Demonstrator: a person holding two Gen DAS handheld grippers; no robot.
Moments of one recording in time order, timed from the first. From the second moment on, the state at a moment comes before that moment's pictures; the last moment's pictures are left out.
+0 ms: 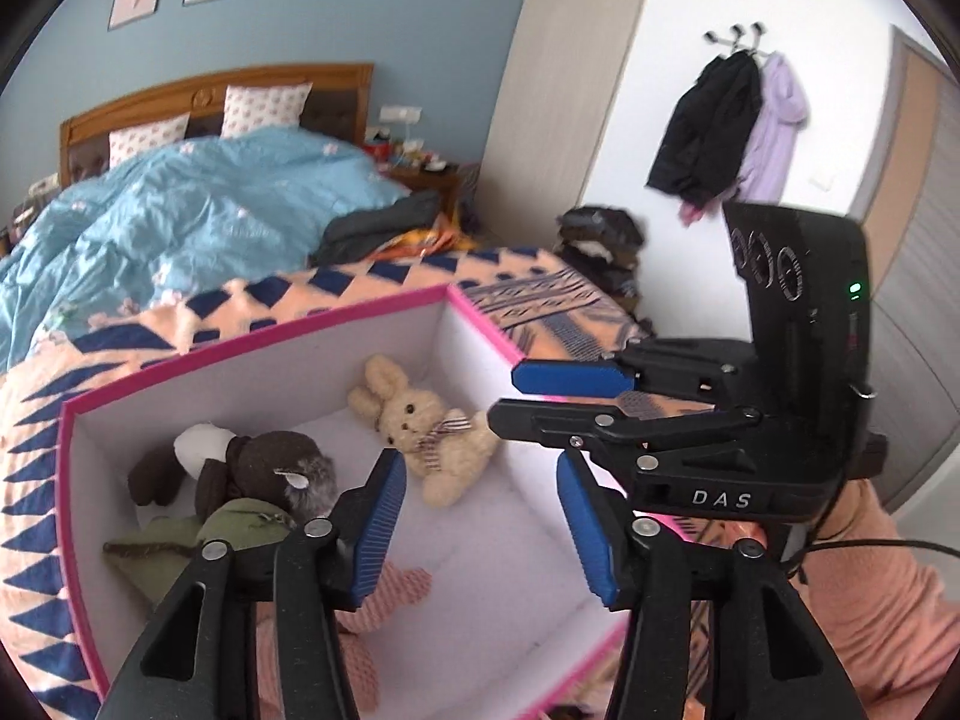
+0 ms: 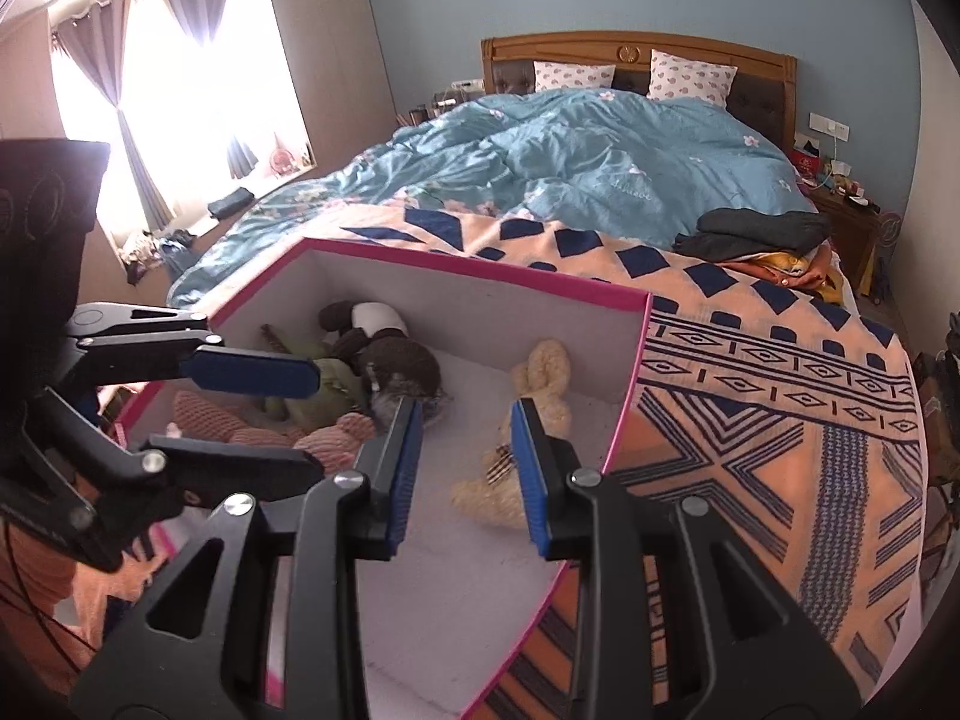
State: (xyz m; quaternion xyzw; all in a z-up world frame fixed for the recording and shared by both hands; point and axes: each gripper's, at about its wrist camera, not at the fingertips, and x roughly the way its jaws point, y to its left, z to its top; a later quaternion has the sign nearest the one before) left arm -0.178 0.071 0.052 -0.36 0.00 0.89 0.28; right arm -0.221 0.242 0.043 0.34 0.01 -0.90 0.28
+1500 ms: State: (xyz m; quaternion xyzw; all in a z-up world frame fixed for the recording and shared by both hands) left arm -0.028 0.044 -0.039 -0.40 -0.04 0.86 0.32; right arm -0.019 0.203 -0.041 0.39 0.00 -0.84 0.38
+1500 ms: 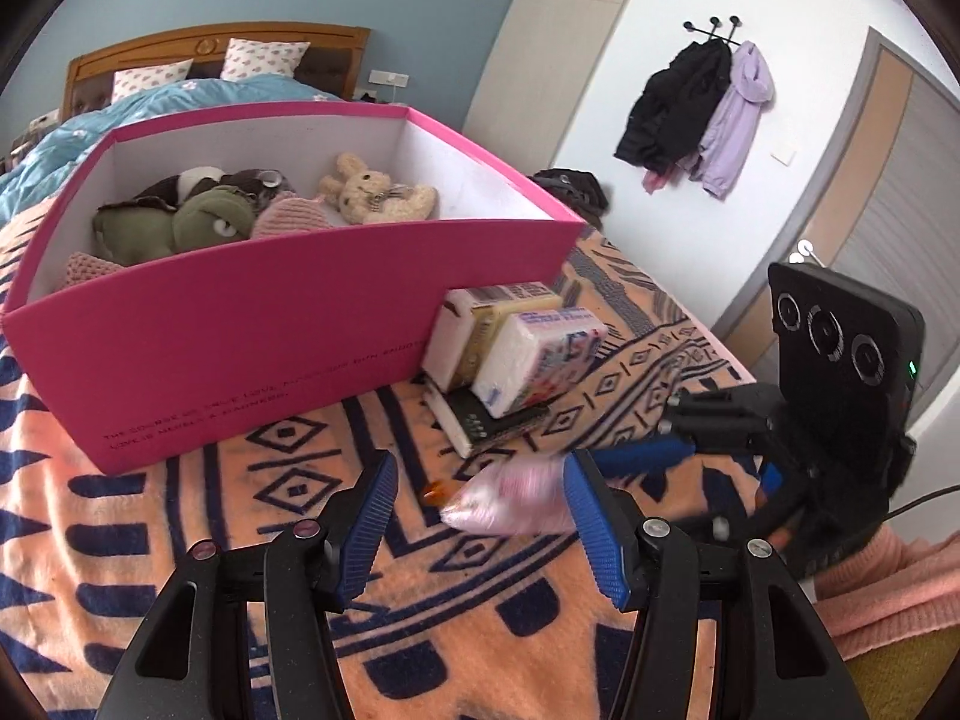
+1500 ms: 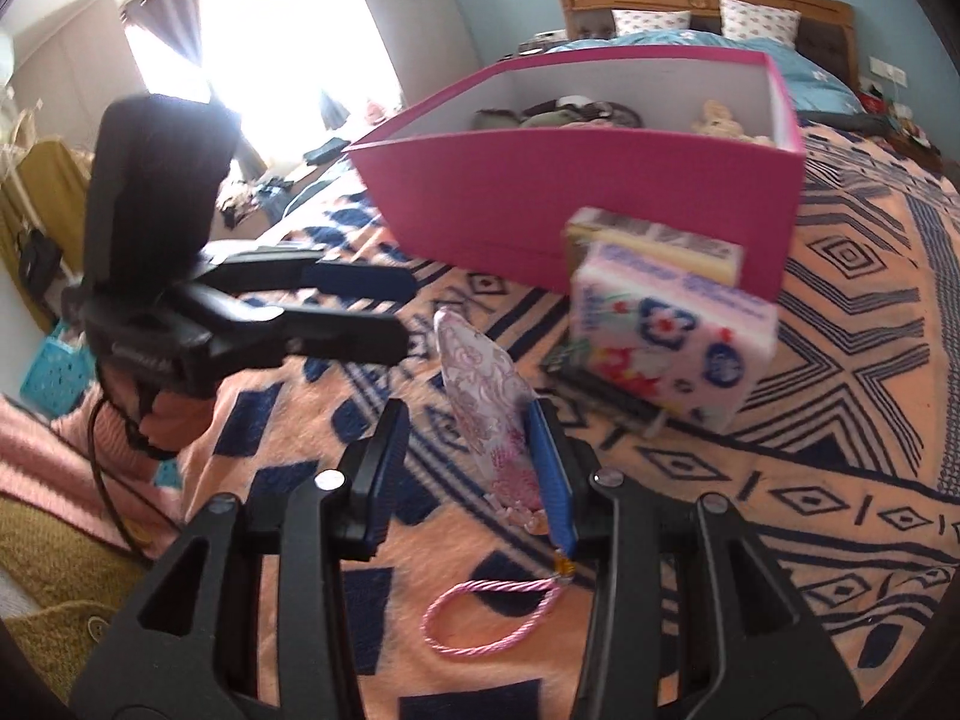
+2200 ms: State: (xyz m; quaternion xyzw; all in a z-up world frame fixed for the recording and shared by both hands) left arm -0.013 0.066 -0.077 -0.45 0.00 0.82 0.34; right arm 0.005 0.245 -0.080 0.46 -0.16 -0.81 0.32
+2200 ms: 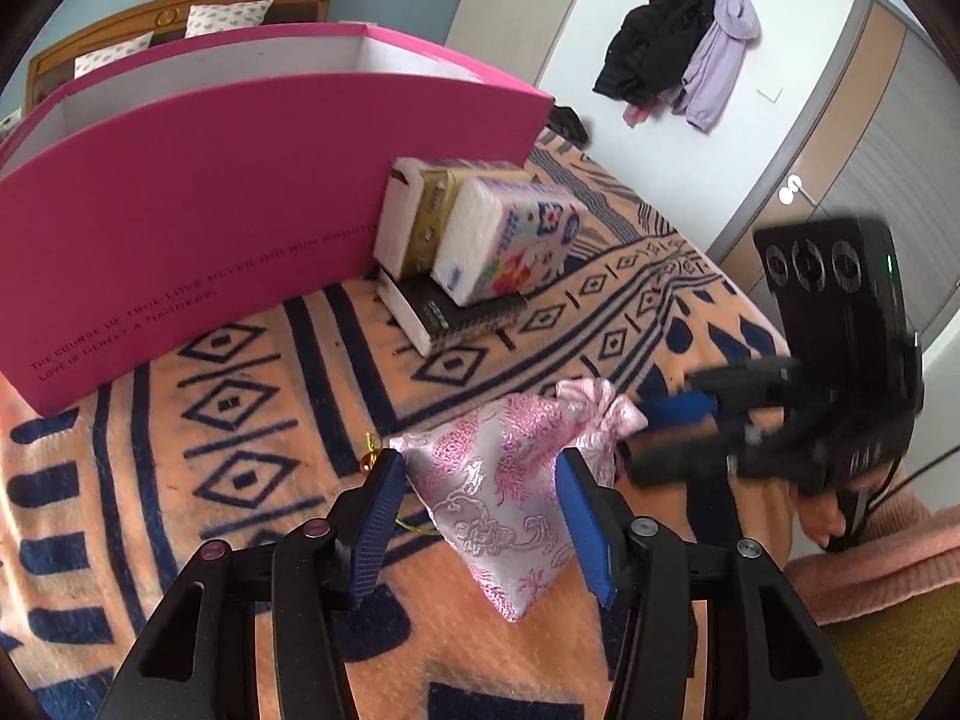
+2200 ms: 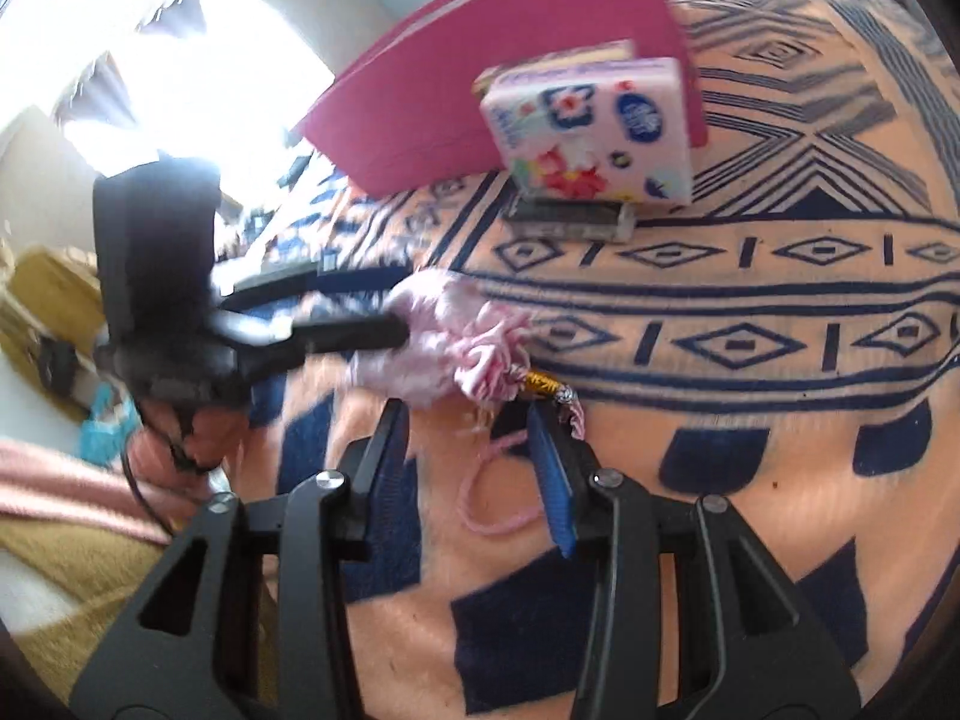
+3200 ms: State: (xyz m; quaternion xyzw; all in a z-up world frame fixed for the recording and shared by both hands) left arm -0.009 0.063 -0.075 -0.46 0.00 0.81 0.37; right arm -0.013 0.237 -0.059 0.42 -0.15 -0.84 0.30
